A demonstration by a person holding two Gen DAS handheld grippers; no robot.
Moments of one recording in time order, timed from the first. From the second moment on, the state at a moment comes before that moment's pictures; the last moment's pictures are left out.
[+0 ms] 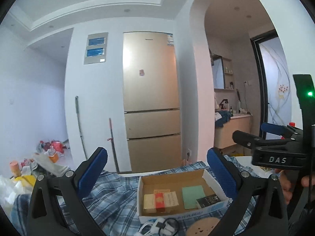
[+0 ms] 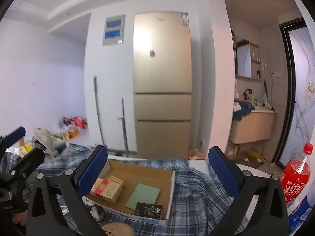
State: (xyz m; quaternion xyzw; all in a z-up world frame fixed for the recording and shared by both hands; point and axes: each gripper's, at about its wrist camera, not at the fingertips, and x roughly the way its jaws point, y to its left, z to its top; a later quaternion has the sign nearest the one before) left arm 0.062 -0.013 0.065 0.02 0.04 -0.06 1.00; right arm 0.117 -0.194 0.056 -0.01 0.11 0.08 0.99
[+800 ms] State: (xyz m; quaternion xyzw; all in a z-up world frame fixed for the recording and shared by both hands) left arm 0.057 0.005 -0.004 0.00 0.10 -0.04 0.99; right arm 0.088 -0.186 -0.011 -0.01 0.11 0.14 0.98
